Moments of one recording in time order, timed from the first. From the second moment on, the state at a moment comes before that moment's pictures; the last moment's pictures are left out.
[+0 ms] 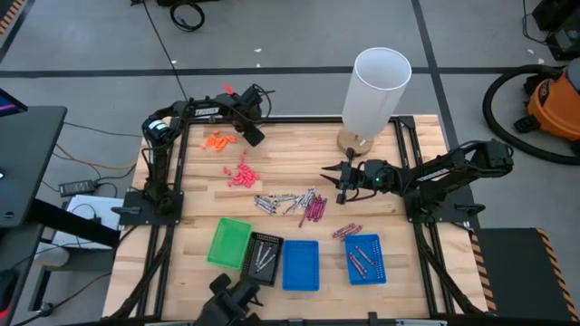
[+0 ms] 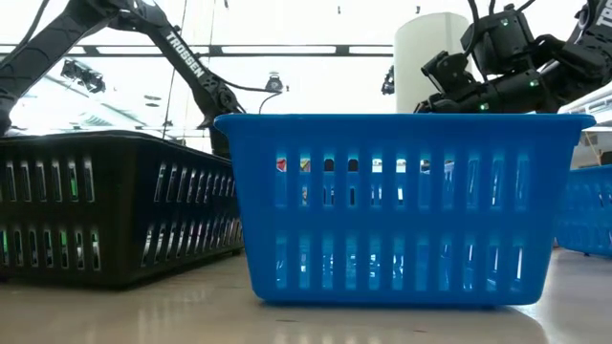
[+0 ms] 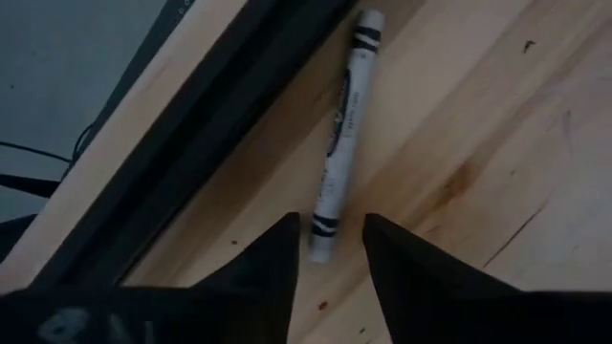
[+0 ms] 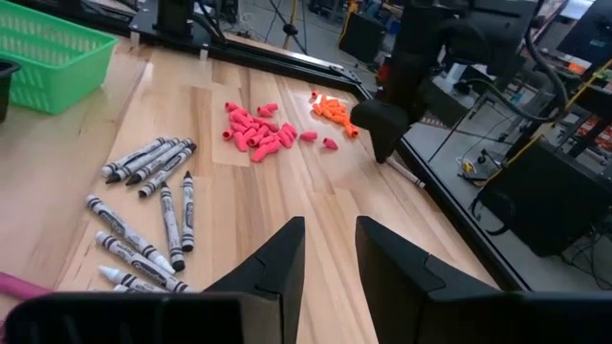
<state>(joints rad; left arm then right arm) 0.83 2.04 1.36 -0.63 -0.05 0.12 -0.12 1.34 0.29 0.83 0.20 -0.31</state>
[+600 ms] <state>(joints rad) 0.73 2.02 1.35 -0.69 -0.09 0.22 -0.11 1.34 0.29 0.82 0.23 -0.31</state>
